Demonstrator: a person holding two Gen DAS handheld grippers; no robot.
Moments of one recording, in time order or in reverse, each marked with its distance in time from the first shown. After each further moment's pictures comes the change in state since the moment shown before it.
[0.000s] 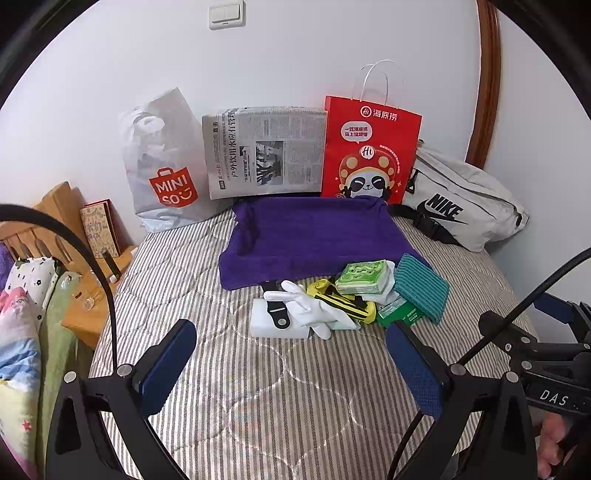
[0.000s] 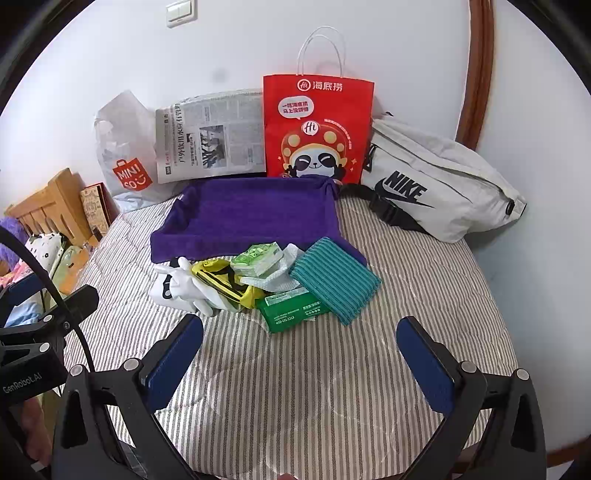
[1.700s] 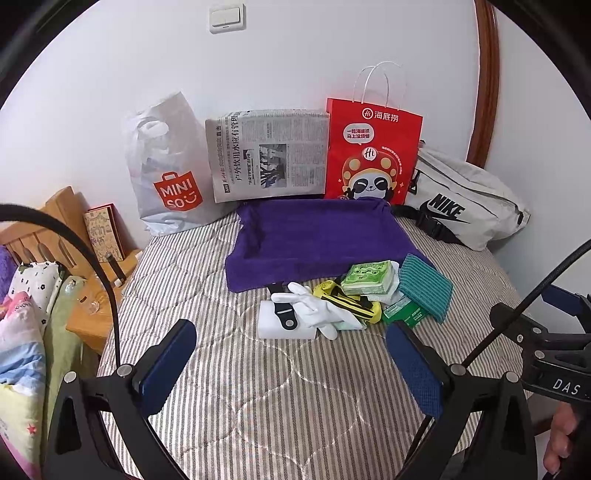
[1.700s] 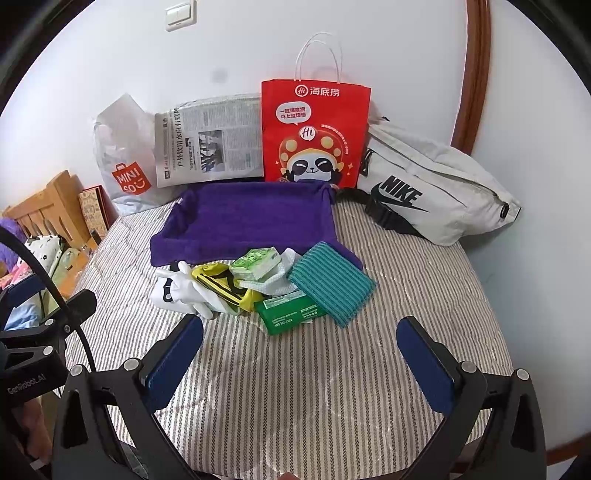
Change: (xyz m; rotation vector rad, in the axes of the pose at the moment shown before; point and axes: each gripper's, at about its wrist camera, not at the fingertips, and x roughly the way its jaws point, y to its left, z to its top) left arm -0.003 0.004 0.001 0.007 -0.004 0.012; right arm -0.010 -0.001 0.000 -0.004 -0.017 -0.010
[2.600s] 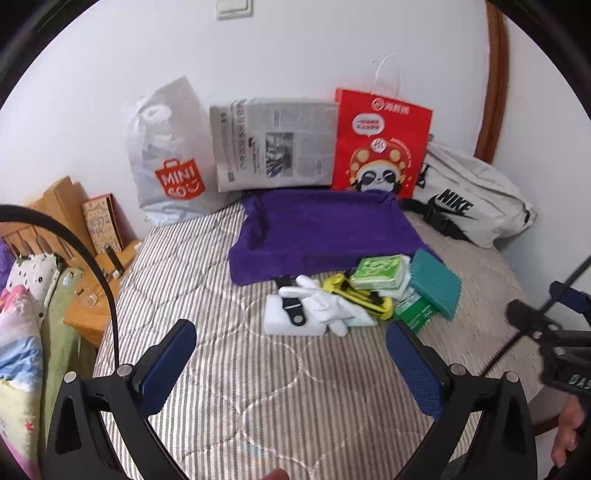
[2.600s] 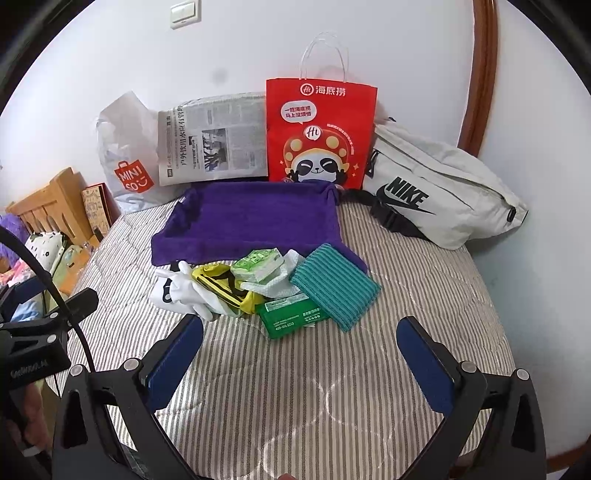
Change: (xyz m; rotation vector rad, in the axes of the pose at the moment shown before) left arm 0.022 0.016 0.000 -0.020 0.042 0.000; right arm 0.009 0.002 0.003 -0.013 -0.002 0.012
